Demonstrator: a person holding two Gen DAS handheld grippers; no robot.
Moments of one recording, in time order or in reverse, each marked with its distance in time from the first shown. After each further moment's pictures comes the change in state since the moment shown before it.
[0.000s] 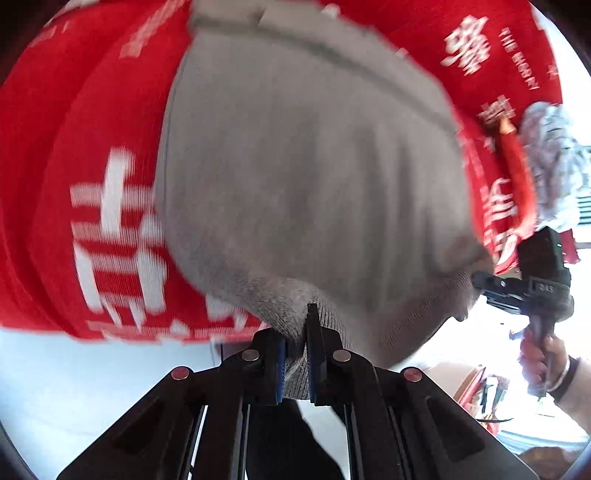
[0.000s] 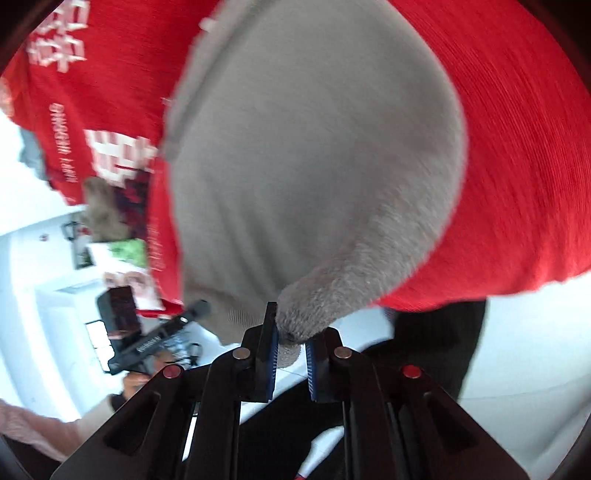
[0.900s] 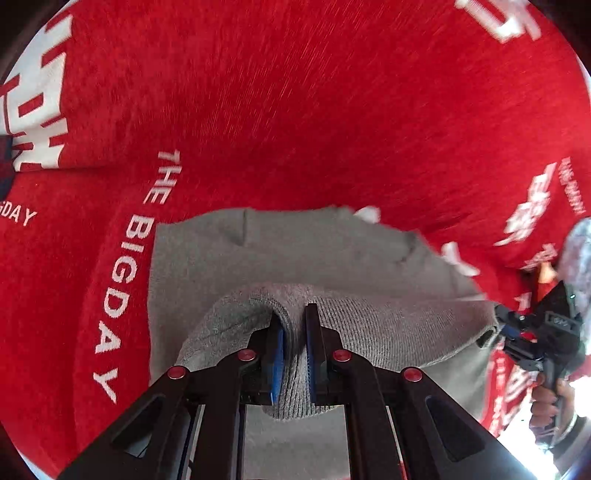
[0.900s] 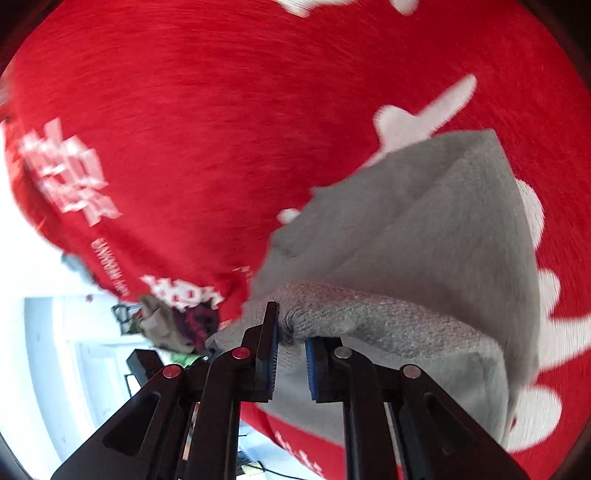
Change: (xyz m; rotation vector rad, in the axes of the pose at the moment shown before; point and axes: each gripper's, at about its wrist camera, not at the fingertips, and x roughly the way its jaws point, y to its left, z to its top) left arm -0.005 0.002 0.315 -0.092 -0.296 0.175; right arm -0.020 0.055 0.310 0.058 -0.189 0.120
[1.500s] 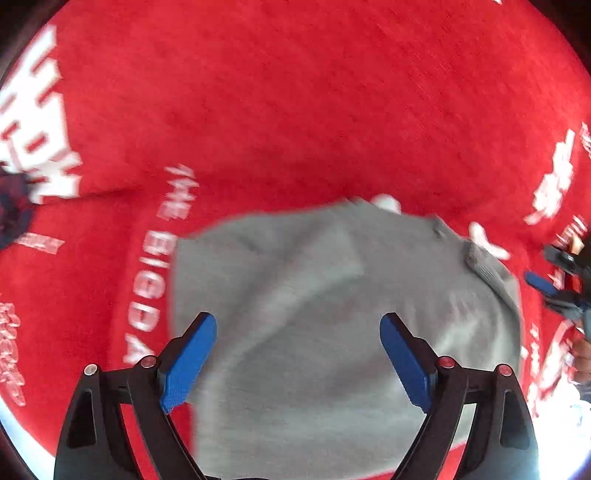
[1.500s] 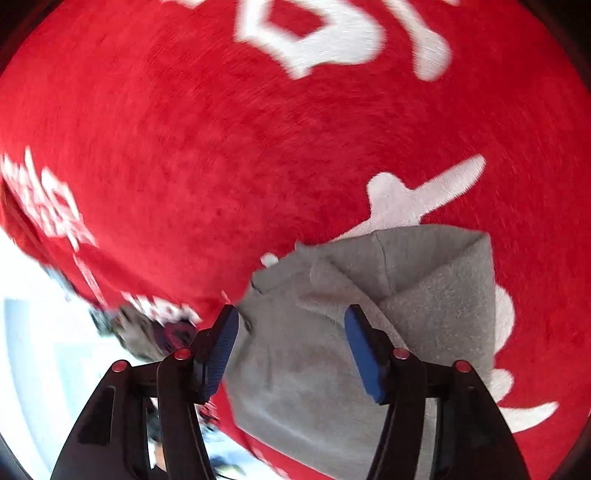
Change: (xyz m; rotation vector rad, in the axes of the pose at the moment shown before) left arm 0.000 -0.024 -0.003 0.098 0.045 0.090; right arm -0.019 0.029 0.039 -0.177 -0.001 -0.092
